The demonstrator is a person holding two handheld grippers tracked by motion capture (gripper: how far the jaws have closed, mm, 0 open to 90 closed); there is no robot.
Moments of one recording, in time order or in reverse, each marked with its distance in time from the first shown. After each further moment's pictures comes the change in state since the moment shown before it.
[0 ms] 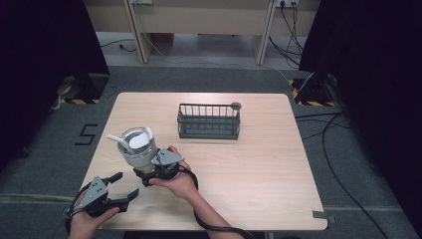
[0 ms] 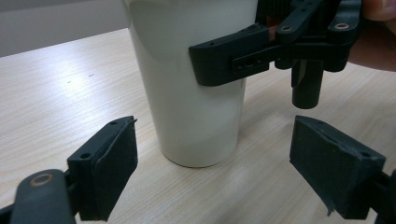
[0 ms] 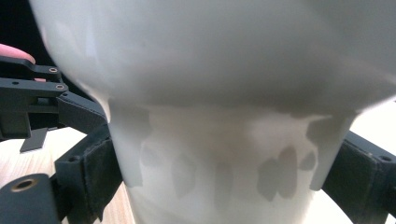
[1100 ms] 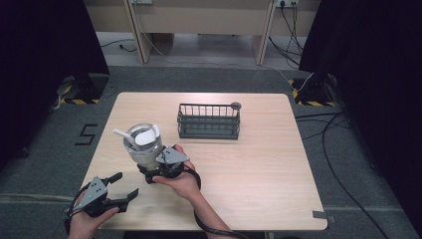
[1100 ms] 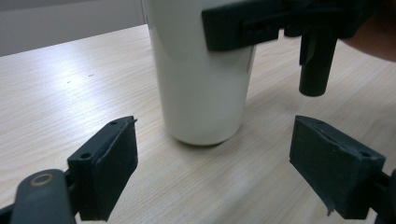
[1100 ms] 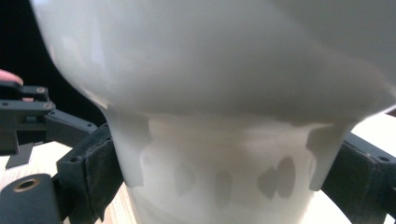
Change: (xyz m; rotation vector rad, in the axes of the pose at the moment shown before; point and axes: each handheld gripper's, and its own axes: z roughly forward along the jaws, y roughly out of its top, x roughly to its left) left arm 0.000 0.000 -0.001 -0.004 -0.002 -0.008; right arm -0.005 0.009 -0.016 -0.031 -0.064 0.024
